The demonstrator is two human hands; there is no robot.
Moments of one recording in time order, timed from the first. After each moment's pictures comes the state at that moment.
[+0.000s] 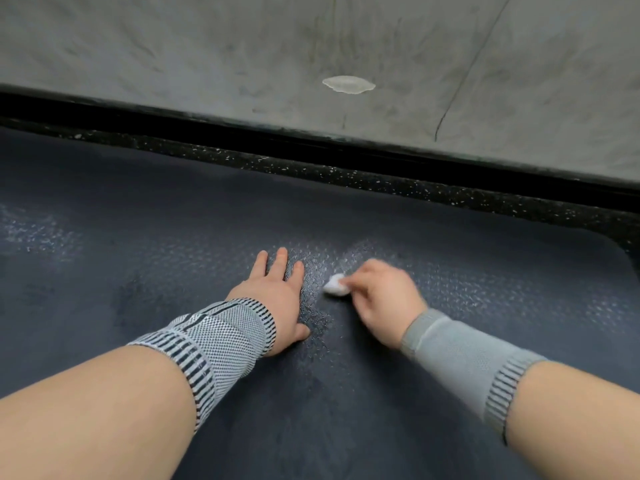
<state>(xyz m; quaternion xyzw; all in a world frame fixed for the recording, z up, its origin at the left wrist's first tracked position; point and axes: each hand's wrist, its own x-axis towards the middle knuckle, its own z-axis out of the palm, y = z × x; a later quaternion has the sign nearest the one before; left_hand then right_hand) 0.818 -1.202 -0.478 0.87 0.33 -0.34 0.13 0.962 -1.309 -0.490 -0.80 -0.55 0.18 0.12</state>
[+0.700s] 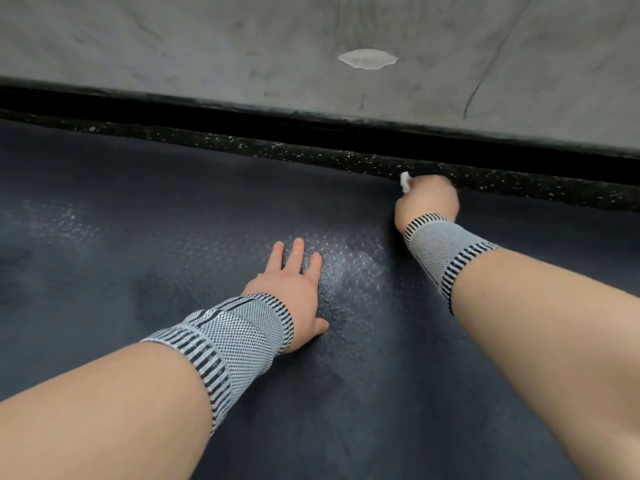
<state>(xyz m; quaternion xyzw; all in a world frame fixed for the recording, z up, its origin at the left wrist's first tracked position) 0.817 -1.202 -0.480 0.87 0.32 -0.34 0.13 1.031 -1.223 -0.494 -0.96 -0.25 0.10 0.11</state>
